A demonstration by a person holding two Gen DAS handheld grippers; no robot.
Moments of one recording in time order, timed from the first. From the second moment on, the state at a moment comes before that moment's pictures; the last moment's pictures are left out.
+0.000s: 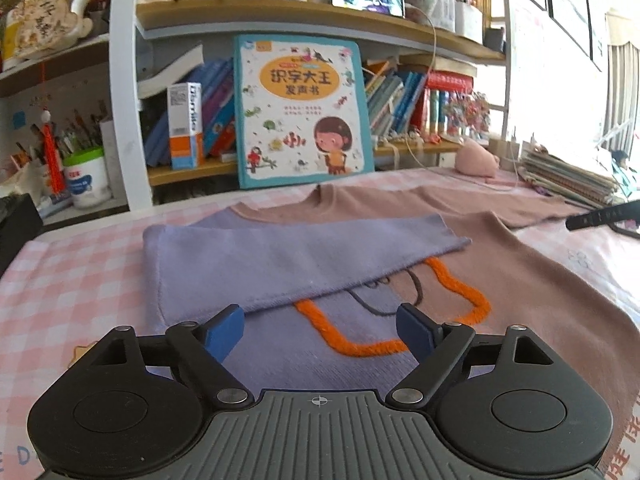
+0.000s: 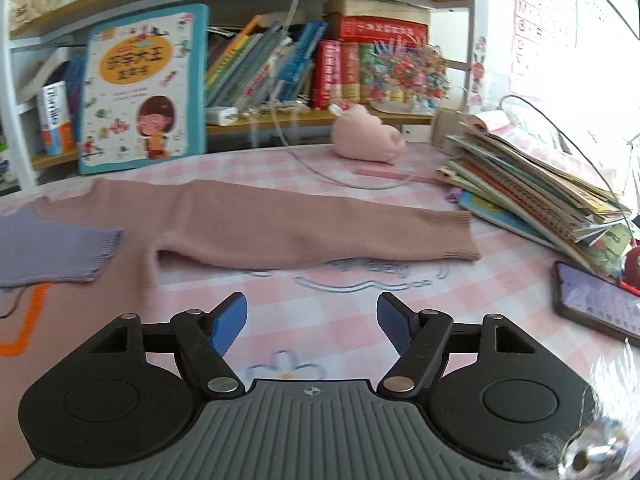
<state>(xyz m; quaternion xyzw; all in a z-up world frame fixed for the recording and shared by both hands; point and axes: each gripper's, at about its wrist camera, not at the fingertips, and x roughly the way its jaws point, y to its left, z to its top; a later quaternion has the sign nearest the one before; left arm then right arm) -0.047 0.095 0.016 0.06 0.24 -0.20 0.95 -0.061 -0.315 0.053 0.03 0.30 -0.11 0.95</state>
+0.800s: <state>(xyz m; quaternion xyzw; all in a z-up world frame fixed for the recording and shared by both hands) -0.057 0.092 0.007 0.09 0.28 -0.19 0.94 -0.010 -0.434 0.040 0.15 0.34 -0.18 0.91</state>
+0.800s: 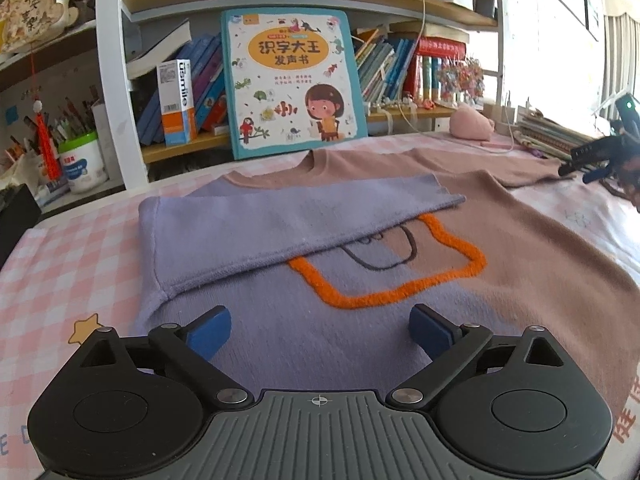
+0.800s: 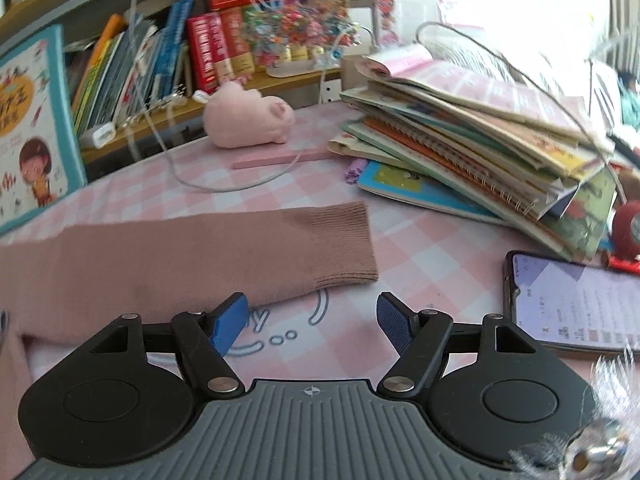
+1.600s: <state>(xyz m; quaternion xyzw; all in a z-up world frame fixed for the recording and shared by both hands) -0.052 0.092 0.003 0.08 0.30 -0.20 0.93 0.011 -0.477 0.041 0.30 0.32 -0.19 0.88</state>
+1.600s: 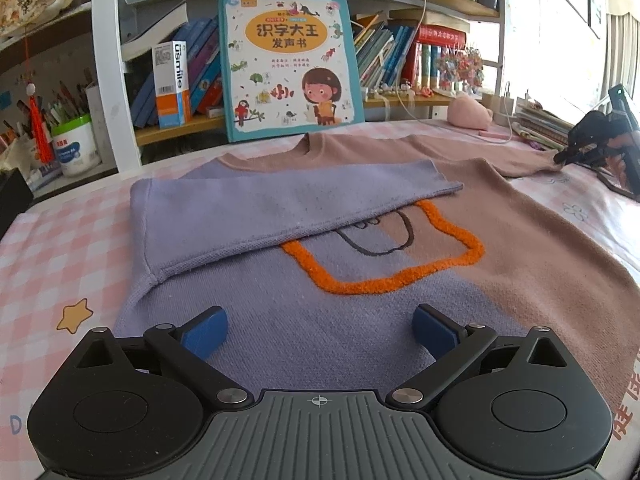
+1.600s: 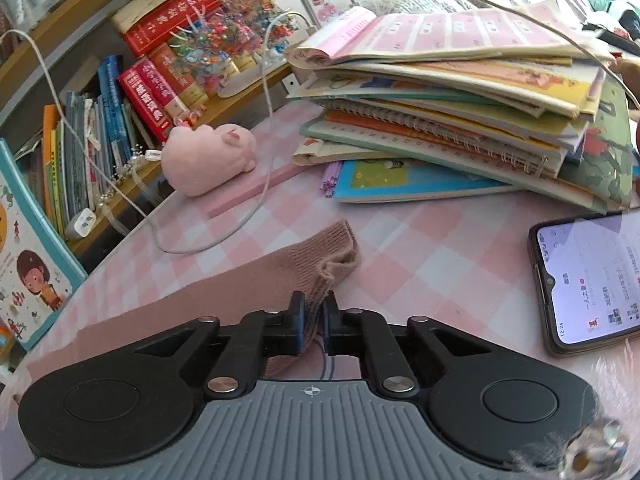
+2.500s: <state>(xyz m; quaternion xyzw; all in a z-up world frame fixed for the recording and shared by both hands) -0.051 0.090 0.002 0.09 0.31 -0.20 0.93 0.085 -0.211 0.202 0.14 0.23 0.21 0.94</state>
